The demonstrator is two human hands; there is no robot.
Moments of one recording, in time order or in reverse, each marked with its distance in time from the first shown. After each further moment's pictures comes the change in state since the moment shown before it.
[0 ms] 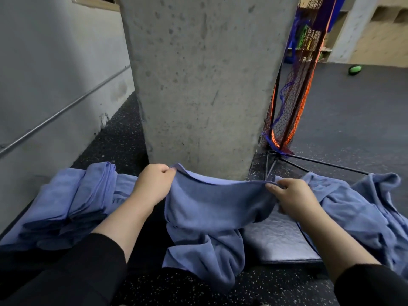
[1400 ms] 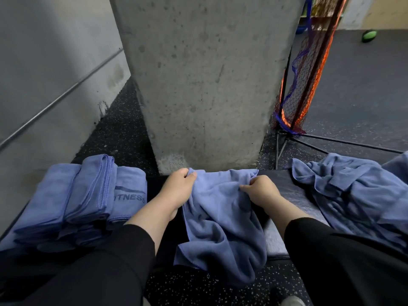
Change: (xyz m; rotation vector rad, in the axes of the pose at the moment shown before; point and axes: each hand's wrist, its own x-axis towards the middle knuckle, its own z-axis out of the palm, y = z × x) left_hand 0.009 -0.028 0.062 -0.242 -0.300 -0.114; right_hand 0.057 0.019 0.136 -0.141 -0.213 0.202
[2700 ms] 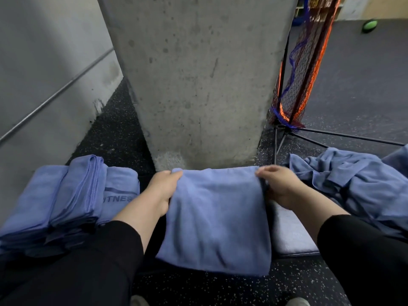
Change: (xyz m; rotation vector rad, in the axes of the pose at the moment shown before) left_hand 0.026 -0.015 -0.004 -0.340 0.046 -0.338; right_hand -0.002 0.016 -0.043 0.825 -0.124 0.105
